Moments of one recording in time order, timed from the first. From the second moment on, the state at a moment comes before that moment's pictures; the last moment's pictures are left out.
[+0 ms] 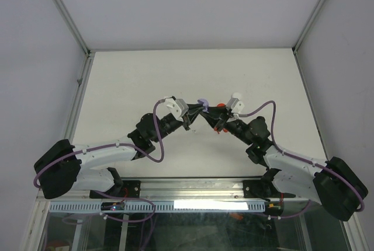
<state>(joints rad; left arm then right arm) -0.97 1.24 0.57 0.87 0.00 0.05 0.74 1.04 0.29 0.96 -0.24 0.02</state>
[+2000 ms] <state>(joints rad) -0.70 0.98 0.67 0.38 0.34 -0.27 0.74 0.98 0.34 0.85 -0.34 -0.05</state>
